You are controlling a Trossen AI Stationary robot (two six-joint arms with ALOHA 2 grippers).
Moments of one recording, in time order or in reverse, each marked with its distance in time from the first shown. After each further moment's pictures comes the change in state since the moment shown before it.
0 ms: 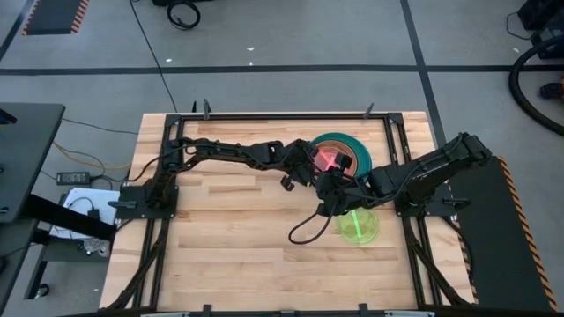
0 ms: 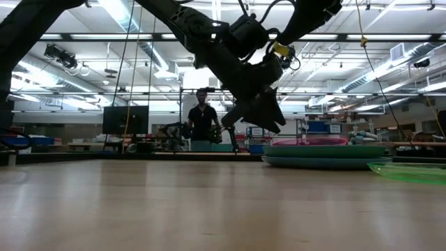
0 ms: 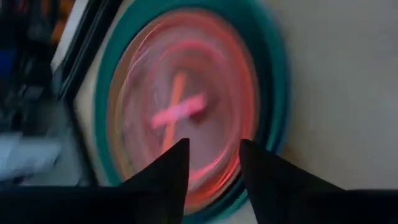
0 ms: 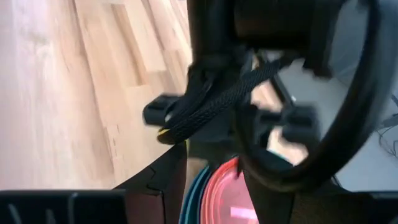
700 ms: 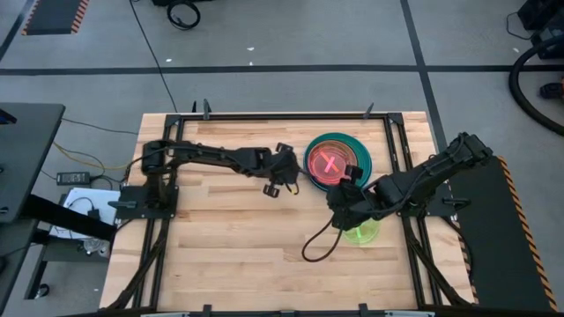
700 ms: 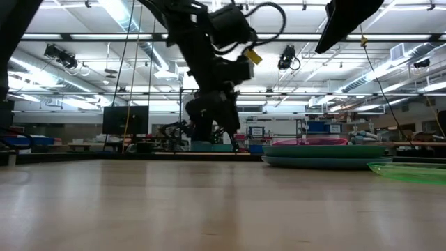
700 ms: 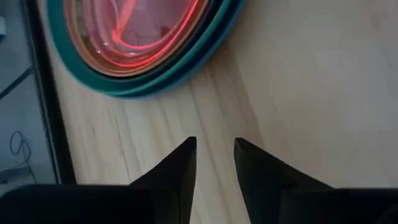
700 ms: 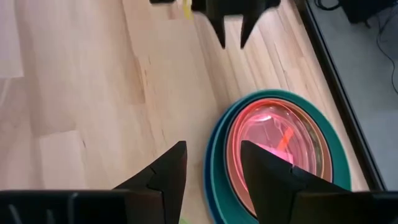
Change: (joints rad) left arm -0.053 -0.177 -0.153 -0.277 -0.232 -0.430; right arm 0.105 -0.010 0.001 -0.254 -0.119 0.185
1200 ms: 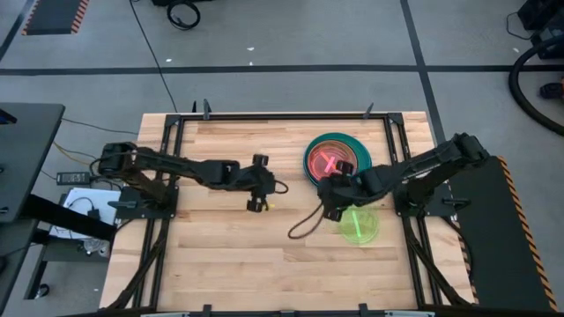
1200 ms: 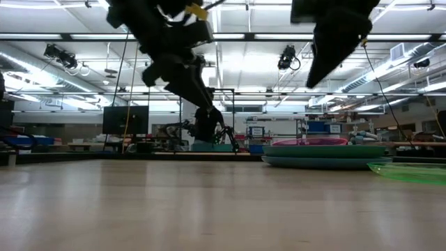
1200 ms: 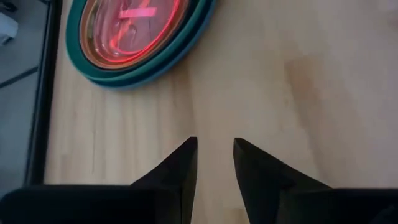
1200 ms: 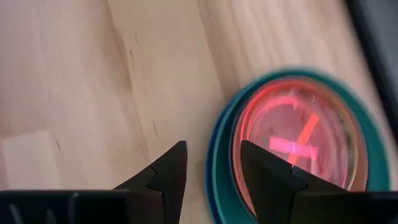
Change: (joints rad) left arm -0.135 -0.349 -0.371 0.181 0.001 -0.266; right arm -0.176 0.033 -0.110 0.157 -0.151 -0.102
